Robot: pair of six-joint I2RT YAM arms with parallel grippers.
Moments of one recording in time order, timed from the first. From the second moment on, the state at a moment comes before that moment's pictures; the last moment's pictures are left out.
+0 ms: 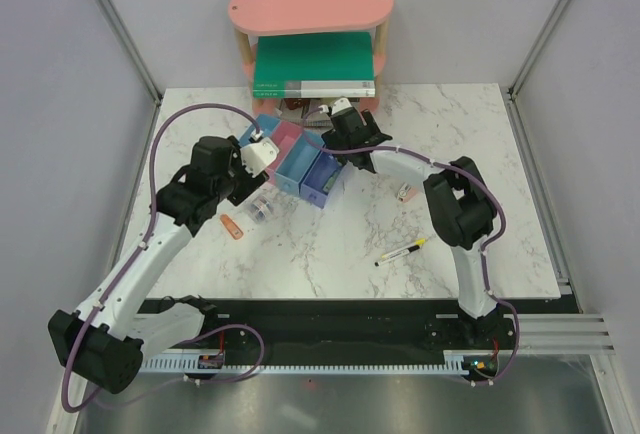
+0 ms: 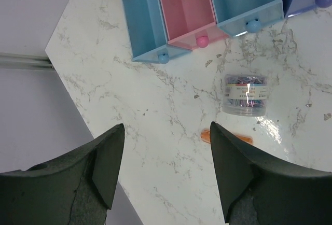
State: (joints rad) left arm -0.40 1.06 1.03 -0.60 -0.15 0.63; right arm 0.59 2.11 1.59 -0.22 0.45 -0.09
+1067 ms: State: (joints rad) left arm -0.40 1.15 0.93 -0.47 -0.11 0.62; right arm 0.57 1.84 1.55 -0.22 0.48 -0.34
